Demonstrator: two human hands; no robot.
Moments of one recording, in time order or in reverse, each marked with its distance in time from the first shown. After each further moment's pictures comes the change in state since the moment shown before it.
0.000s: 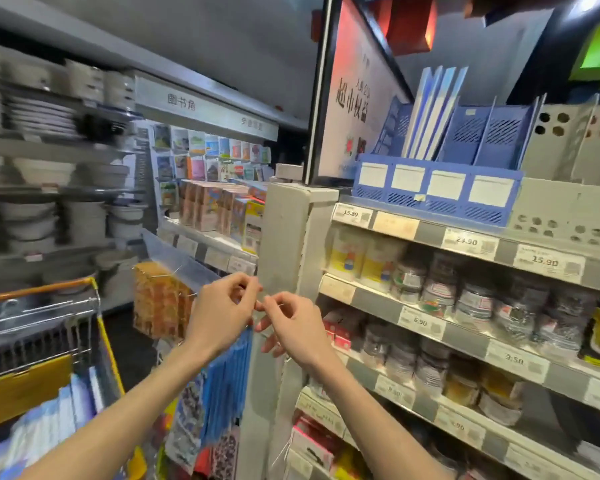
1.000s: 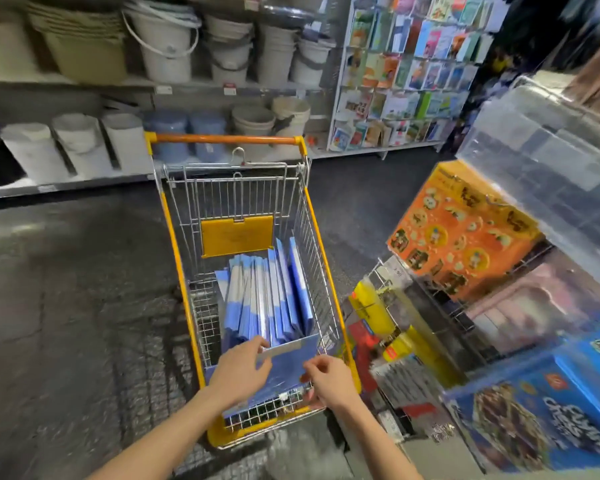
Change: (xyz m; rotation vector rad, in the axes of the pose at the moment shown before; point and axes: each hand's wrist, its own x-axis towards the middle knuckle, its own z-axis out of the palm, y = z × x) left_hand -0.146 -0.505 -0.232 0.447 -0.468 -0.771; right_hand 0.075 0.251 0.475 -0.205 -0.493 0.672
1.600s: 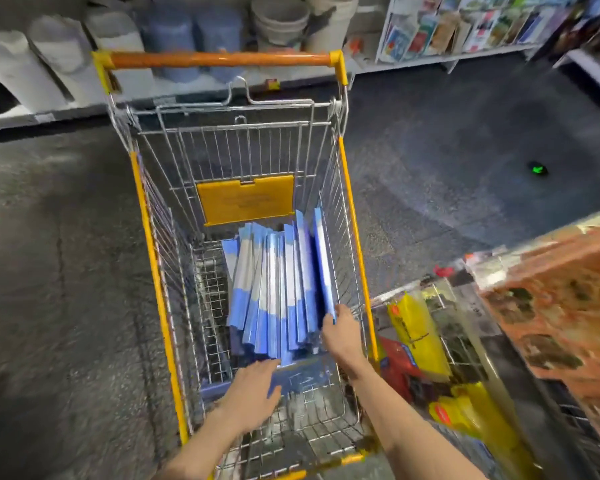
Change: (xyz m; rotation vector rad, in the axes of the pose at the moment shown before) left_hand 0.115 -0.058 0.076 0.063 -0.363 -0.158; right_hand 0.237 -0.021 0.016 -0.264 0.038 0.050
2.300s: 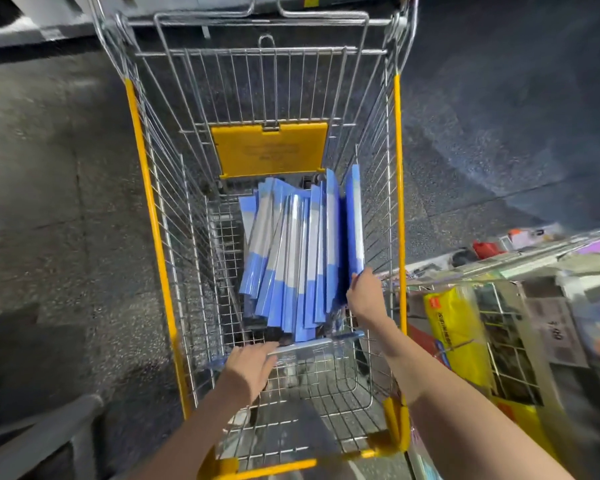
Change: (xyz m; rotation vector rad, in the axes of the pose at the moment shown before) left_hand 0.023 -0.037 0.021 -0.051 -0.059 -0.210; right_hand 0.074 -0.007 0.011 -0.249 -0.088 0.049
